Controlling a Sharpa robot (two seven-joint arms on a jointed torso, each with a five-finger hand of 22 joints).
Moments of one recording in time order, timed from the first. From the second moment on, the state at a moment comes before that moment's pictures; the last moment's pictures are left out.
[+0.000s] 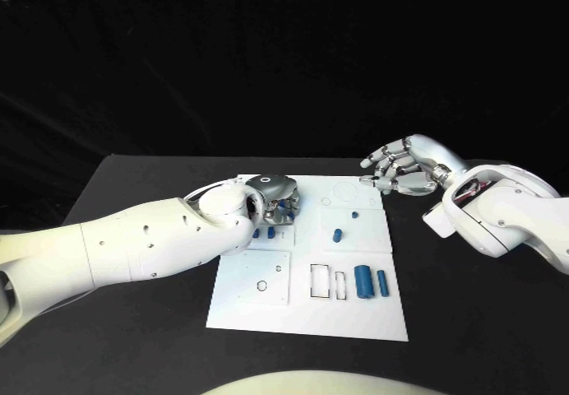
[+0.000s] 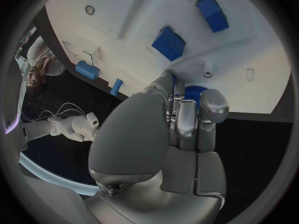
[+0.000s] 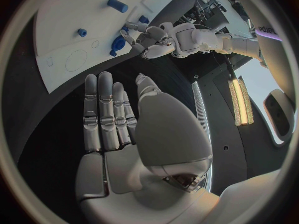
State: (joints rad) left arm 1.17 -0.63 -0.05 1.43 -1.63 -0.20 -0.28; left_hand 1.61 -0.15 0.28 0.24 0.05 1.14 0.11 0.08 0.27 1.17 0.05 0.19 0.17 1.43 -0.02 1.27 1.10 0.12 1.34 0.08 1.20 1.08; right arm 1.35 -0.95 -0.13 1.65 -0.94 -0.43 0.04; right_hand 1.44 -0.10 0.02 0.27 0.34 0.88 0.18 0.24 0.23 0.91 0.10 0.78 0.51 1.16 0.04 0.65 0.57 0.17 0.96 0.16 0.33 0.66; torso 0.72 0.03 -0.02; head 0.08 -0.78
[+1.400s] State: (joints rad) left arm 1.18 -0.78 0.01 1.54 -1.50 -0.23 -0.30; left_hand 1.60 -0.18 0.38 0.18 0.05 1.15 0.12 0.07 0.24 1.24 0.06 0.12 0.13 1.43 -0.02 1.28 1.09 0.11 1.34 0.08 1.24 1.12; right arm 1.34 -0.95 -0.13 1.63 -0.92 -0.45 0.05; right_hand 1.45 -0.10 0.02 0.27 0.36 0.87 0.18 0.25 0.23 0.91 0.10 0.78 0.48 1.17 0.04 0.60 0.55 0.17 0.98 0.16 0.31 0.64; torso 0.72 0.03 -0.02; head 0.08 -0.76
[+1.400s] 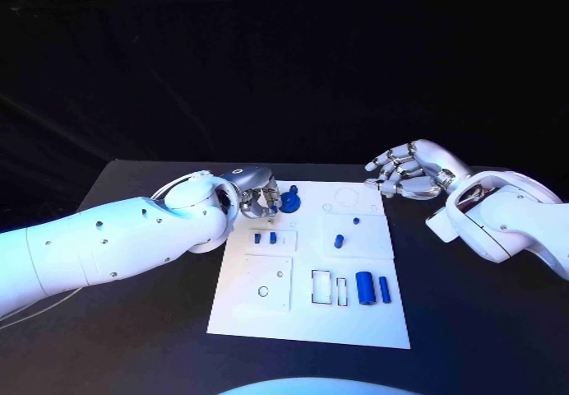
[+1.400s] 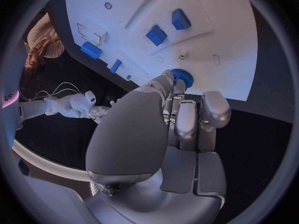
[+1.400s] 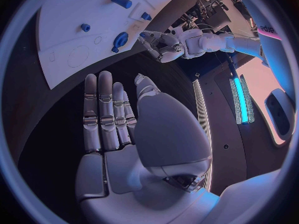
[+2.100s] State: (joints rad) left arm 1.16 -0.79 0.01 1.51 -1.47 -0.20 -0.32; left_hand 1.58 -0.19 0.38 0.19 0.05 1.16 0.11 0.07 0.23 1.24 0.06 0.11 0.13 1.43 -0.02 1.28 1.08 0.11 1.34 0.08 1.24 1.12; right arm 1.34 -0.95 -0.13 1.63 -0.91 -0.45 0.06; right_hand 1.45 -0.10 0.03 0.27 0.37 0.87 0.18 0.26 0.23 0.91 0.10 0.78 0.48 1.17 0.04 0.59 0.55 0.17 0.98 0.16 0.31 0.63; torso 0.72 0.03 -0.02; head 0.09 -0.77
